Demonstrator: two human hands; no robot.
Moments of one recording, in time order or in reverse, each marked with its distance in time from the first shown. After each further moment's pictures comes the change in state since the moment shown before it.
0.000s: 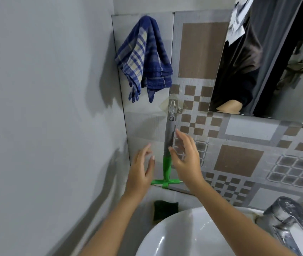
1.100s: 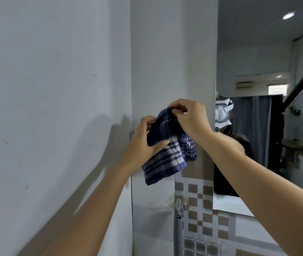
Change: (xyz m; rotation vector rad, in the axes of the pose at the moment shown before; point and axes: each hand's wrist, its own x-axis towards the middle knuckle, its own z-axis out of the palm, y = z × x) left_hand 0.242 0.173 -0.127 -0.058 -0.056 0.411; right_hand 0.215 -0.253 -0.084 -0.193 0.192 -0.453
